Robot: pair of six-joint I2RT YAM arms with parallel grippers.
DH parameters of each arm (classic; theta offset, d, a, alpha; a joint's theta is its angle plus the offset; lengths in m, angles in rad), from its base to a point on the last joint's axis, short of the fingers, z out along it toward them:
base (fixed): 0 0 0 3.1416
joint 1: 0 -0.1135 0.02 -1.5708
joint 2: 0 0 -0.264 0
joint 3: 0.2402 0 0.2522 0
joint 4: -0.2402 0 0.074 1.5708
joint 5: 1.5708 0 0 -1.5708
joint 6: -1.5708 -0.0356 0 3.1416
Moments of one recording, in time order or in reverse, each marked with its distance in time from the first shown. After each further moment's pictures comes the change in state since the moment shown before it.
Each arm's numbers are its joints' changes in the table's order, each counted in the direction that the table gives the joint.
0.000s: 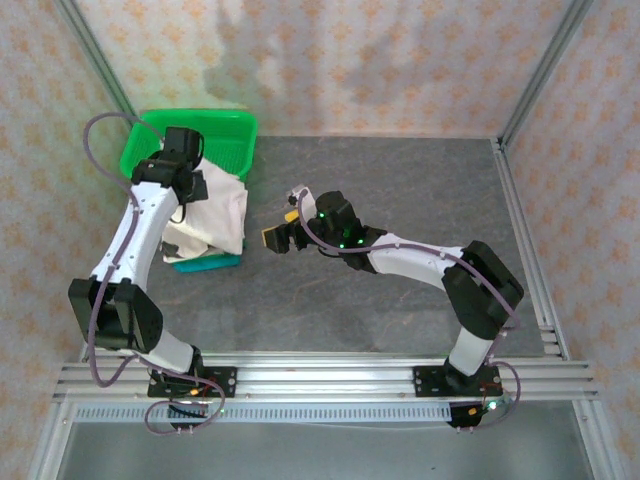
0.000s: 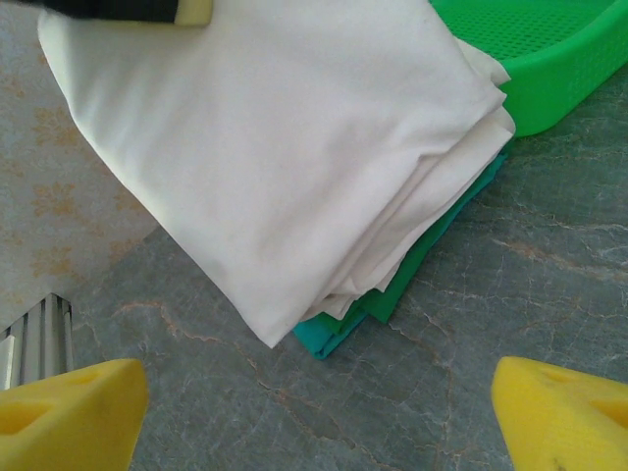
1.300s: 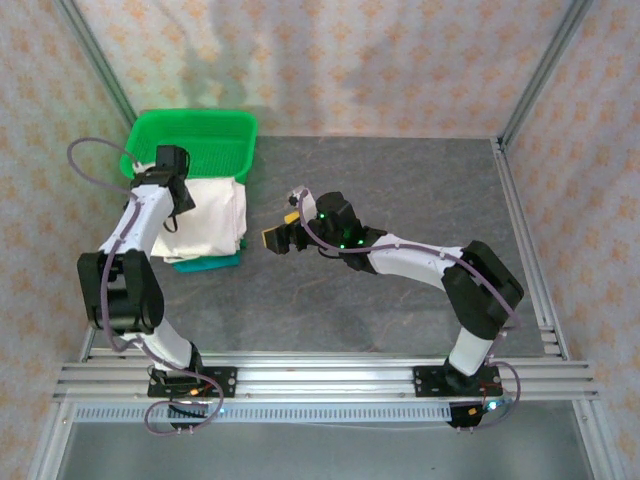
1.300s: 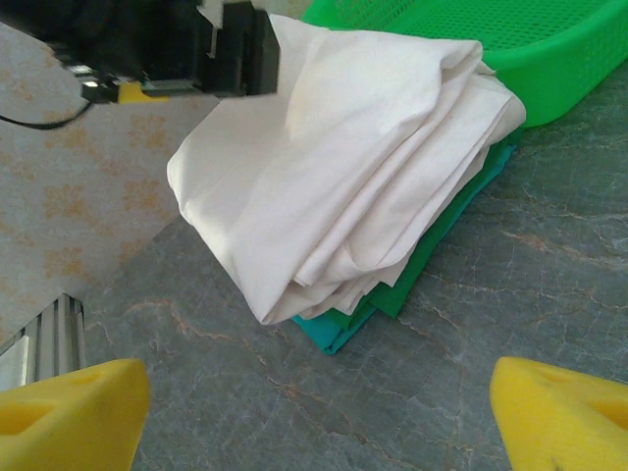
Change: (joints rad) left arm -0.133 -0.088 -0.155 0.164 -0.187 0.212; right arm 0.000 0.000 -0.008 0.009 -0.014 -0.027
